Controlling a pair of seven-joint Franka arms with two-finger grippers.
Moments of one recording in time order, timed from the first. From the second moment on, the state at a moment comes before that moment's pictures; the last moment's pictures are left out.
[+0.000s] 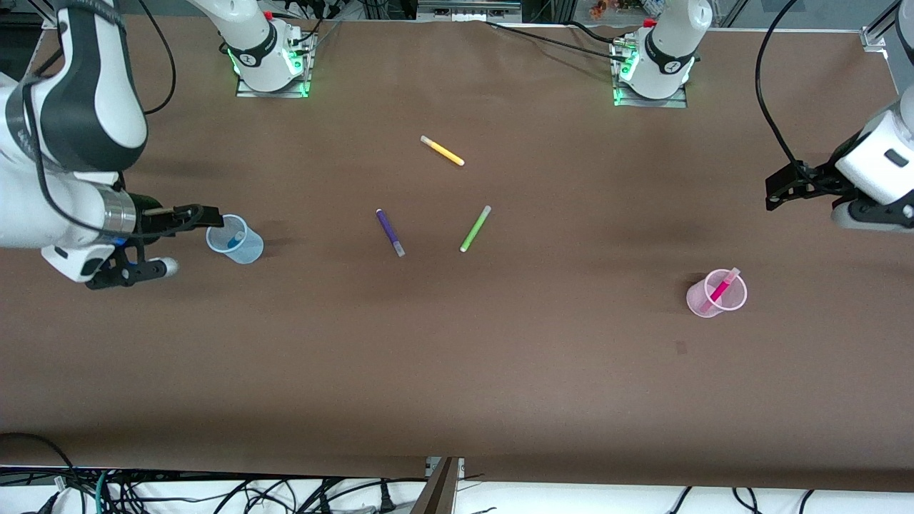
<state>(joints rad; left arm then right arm) 0.03 0.04 -0.08 -1.60 0.06 1.65 -0.05 0.15 0.32 -0.07 -1.46 0.11 1.49 -0.06</state>
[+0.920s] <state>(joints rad) 0.00 -0.05 -0.07 -1.74 0.06 1.72 -0.11 0.08 -0.05 -0.06 -1.62 -0.01 1.40 0.03</state>
